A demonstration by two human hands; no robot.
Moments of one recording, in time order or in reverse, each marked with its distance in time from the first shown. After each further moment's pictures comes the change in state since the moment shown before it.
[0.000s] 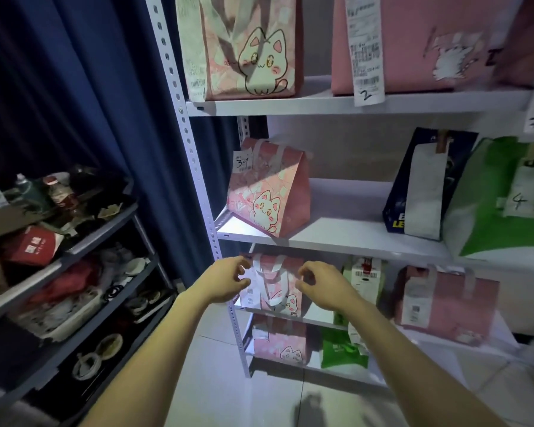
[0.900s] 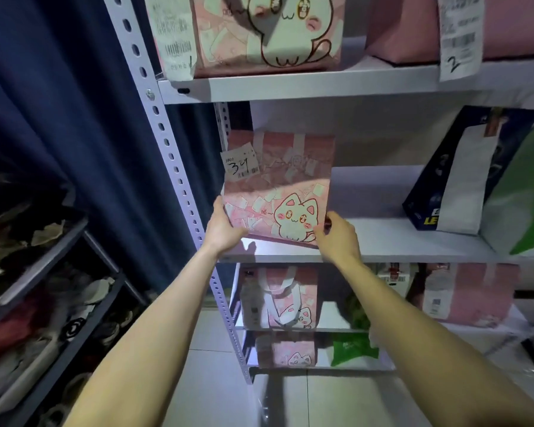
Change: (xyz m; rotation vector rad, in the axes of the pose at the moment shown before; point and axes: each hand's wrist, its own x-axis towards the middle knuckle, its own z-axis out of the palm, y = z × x) left_hand 0.218 -0.080 -0.039 -0.570 0.166 -0.096; right_hand 0.171 -0.017 0.005 0.214 0.464 0.417
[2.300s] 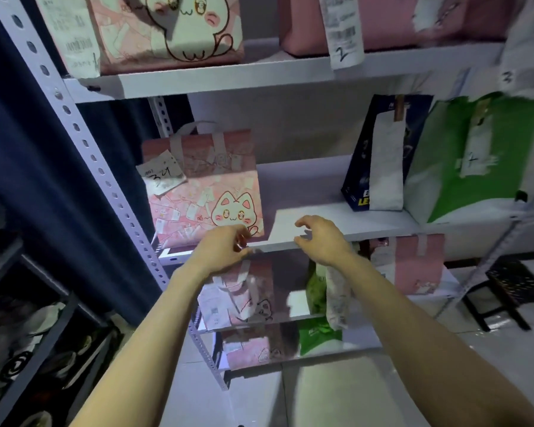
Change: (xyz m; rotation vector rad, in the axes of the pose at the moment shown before) left_hand -0.076 0.065 0.068 0.536 -0.317 0.488; right_hand -0.031 0.068 -0.084 -0.187 -0.155 -0.145
